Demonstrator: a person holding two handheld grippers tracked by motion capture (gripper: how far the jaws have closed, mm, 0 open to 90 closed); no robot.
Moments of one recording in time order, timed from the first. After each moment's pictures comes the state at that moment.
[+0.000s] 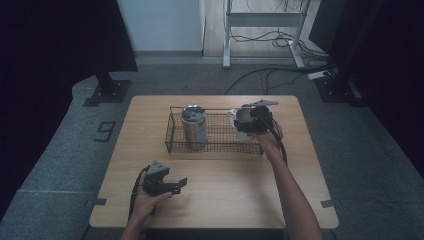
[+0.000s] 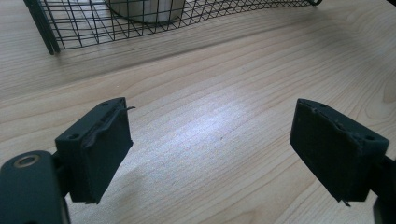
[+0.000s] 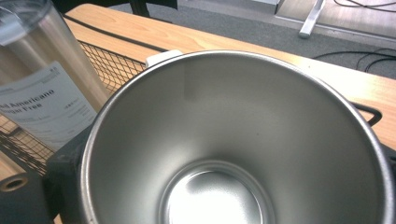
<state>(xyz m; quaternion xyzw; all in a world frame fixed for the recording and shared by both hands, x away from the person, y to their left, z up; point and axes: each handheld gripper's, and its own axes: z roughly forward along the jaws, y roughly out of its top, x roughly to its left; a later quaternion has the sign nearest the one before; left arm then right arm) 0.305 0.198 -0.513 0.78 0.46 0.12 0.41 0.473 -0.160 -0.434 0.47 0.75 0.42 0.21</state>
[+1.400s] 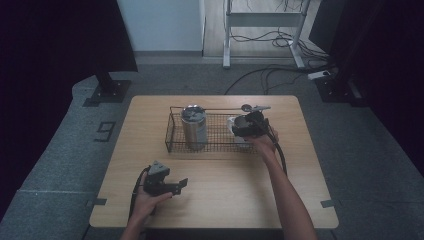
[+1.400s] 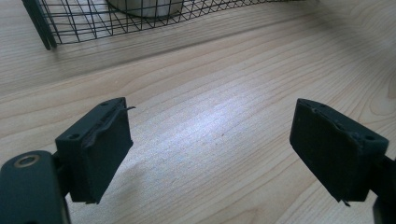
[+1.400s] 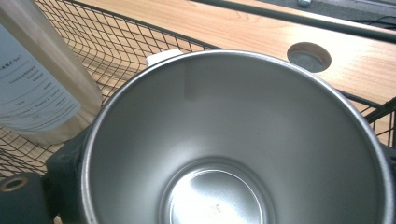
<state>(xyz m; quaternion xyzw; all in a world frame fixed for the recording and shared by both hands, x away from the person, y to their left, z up) 0.306 0.197 -0.515 0.78 0.46 0.12 0.41 0.486 -0.152 -0.470 0.50 0.76 0.37 0.19</state>
